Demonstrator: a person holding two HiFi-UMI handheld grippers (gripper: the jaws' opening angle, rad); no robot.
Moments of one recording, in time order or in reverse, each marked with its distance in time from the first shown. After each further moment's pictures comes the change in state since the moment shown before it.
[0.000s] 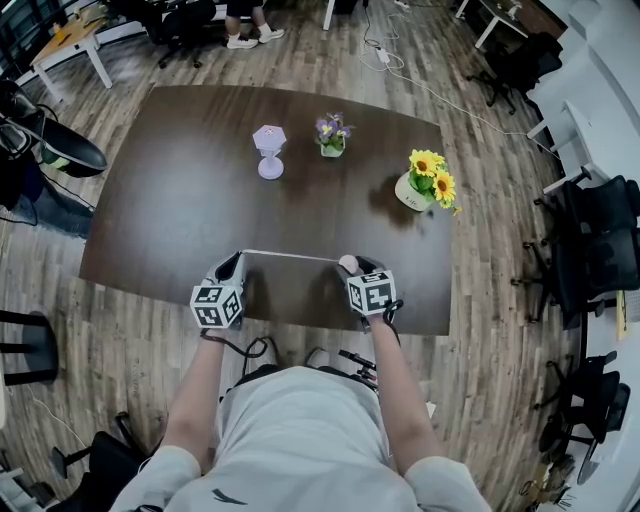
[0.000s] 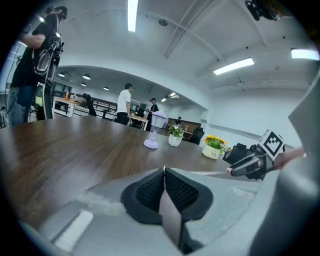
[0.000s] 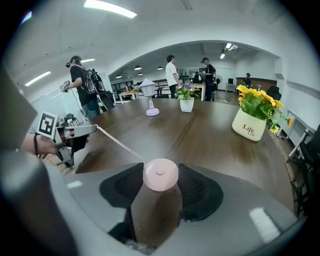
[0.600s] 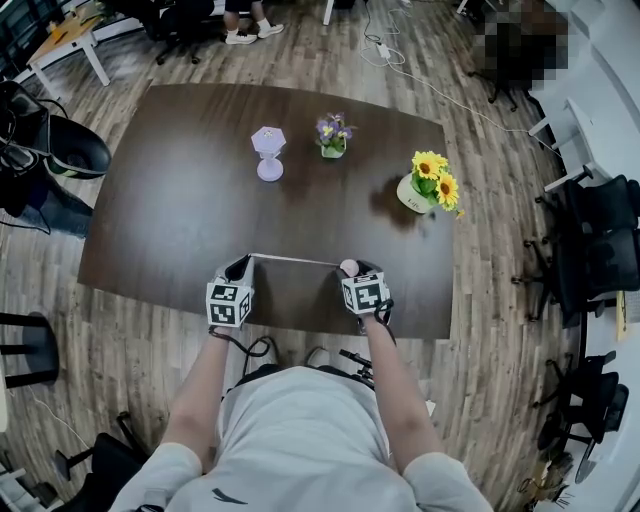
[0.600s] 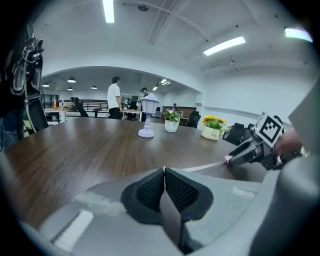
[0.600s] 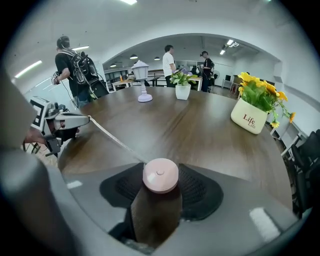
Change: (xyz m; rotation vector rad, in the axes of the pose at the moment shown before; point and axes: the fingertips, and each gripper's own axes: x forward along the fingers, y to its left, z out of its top) left arm 0.032 -0.005 -0.025 0.164 0.139 0.005; right arm 0.037 -0.020 -0.027 -0.015 0.097 -0.086
